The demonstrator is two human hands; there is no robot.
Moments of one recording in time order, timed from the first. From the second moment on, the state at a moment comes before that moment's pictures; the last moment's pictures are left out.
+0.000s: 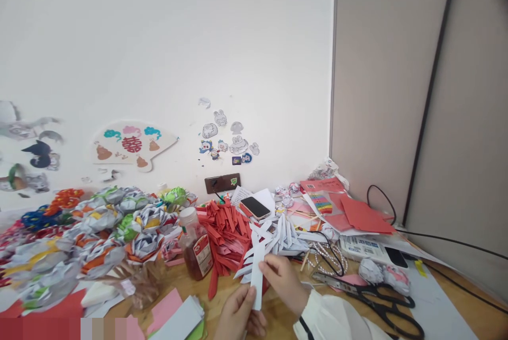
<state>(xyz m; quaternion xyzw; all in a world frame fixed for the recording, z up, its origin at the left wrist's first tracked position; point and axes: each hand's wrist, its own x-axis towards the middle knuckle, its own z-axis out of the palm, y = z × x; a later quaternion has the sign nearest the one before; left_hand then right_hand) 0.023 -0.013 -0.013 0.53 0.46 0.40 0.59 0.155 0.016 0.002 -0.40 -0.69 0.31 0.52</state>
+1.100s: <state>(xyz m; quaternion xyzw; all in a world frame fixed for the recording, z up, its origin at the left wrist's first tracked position) 0.005 -0.002 -0.006 0.53 0.49 0.43 0.54 0.146 0.002 0.003 -0.42 -0.73 0.22 0.48</state>
